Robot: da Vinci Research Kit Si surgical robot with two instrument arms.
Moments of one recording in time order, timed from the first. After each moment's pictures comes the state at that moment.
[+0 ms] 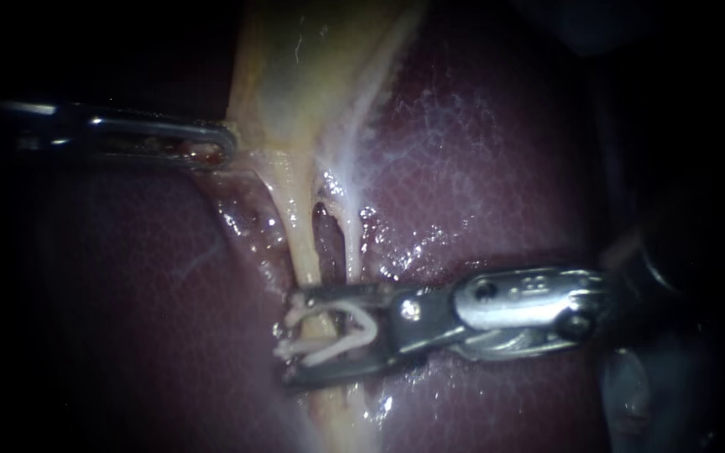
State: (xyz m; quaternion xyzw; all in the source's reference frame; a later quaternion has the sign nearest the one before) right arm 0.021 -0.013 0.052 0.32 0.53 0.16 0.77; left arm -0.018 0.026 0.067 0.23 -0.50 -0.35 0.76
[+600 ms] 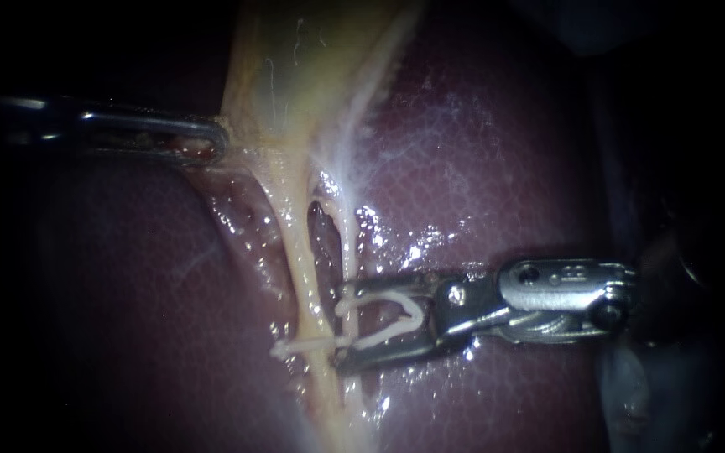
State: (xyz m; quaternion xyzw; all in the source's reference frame) right arm 0.018 -0.013 0.059 0.34 0.51 0.20 0.76; left arm -0.018 0.026 0.067 0.23 -0.50 -0.35 0.76
